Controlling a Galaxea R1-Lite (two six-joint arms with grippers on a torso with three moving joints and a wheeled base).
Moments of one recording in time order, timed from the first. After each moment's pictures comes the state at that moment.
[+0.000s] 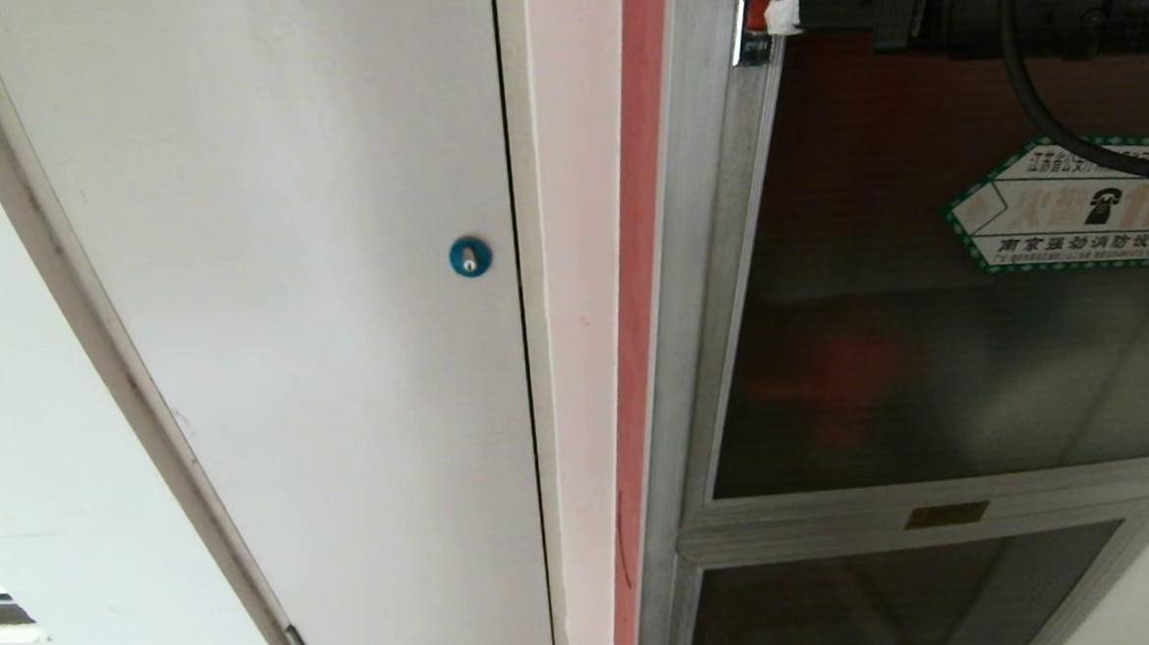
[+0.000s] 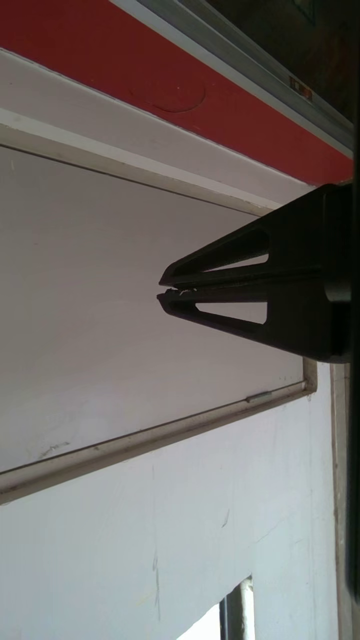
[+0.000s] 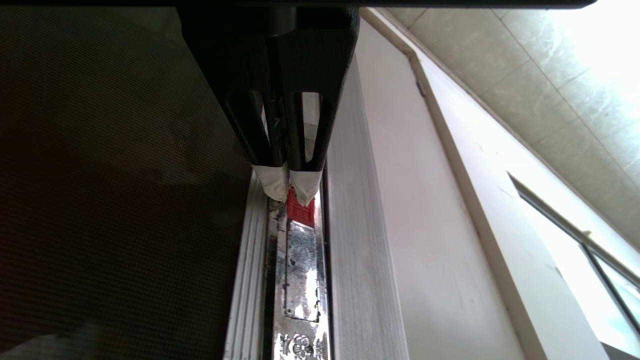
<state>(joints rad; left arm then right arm) 0.00 0.00 0.00 -0.02 -0.01 0.01 0.36 1.67 -1.87 0.19 0.29 0.03</state>
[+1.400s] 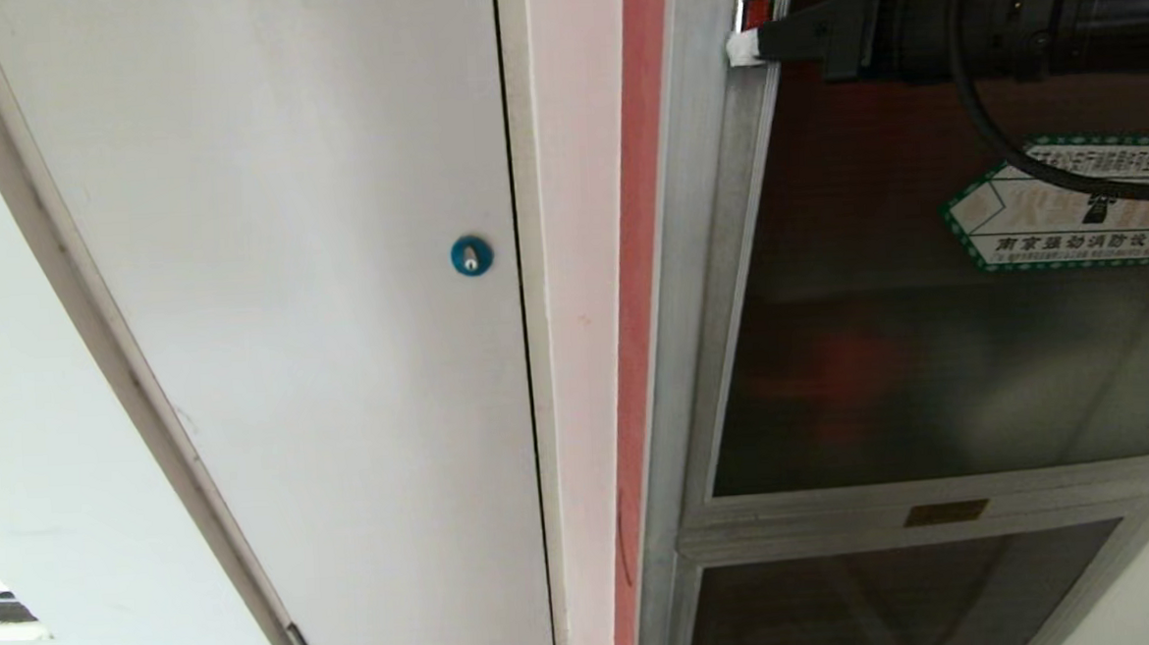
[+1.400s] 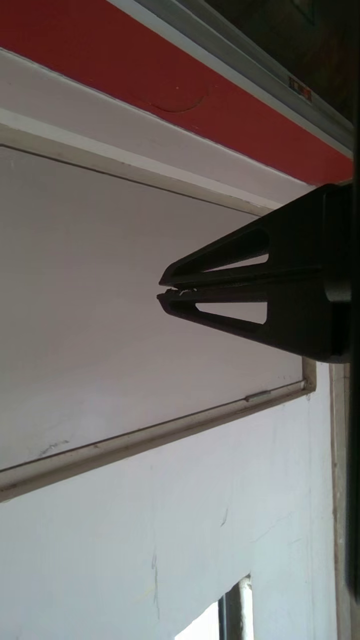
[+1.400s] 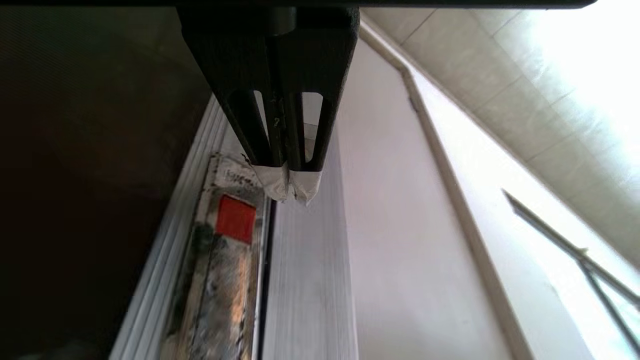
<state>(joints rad) 0.00 0.00 0.00 -0.02 -0.01 0.01 0.41 1.69 -1.87 0.20 0.26 0.03</state>
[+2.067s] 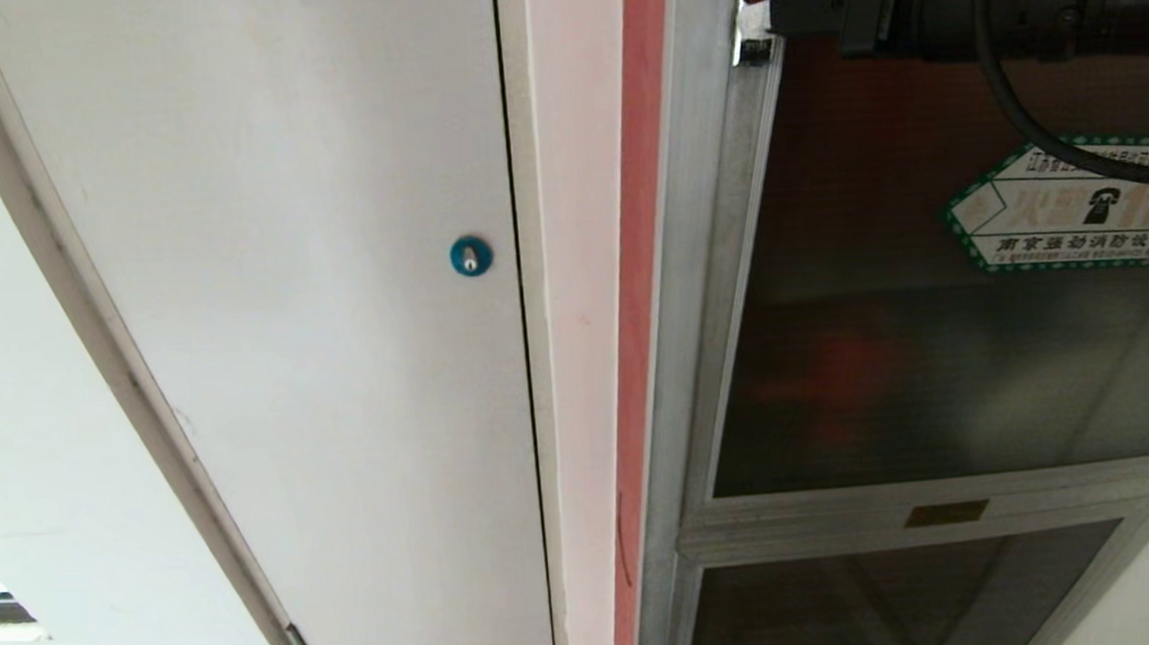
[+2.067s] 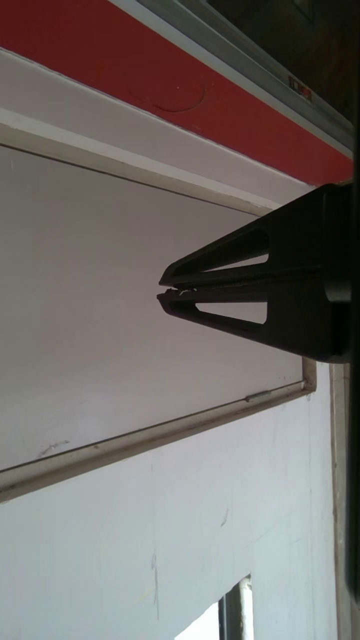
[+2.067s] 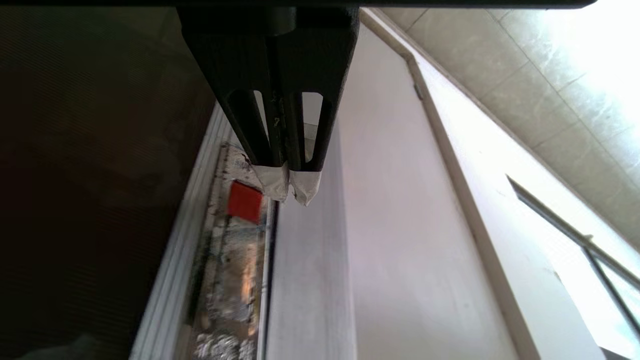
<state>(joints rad) 0.00 0.00 0.00 -0.02 -0.01 0.01 0.43 1.68 -1.87 0.19 0.23 0.03</state>
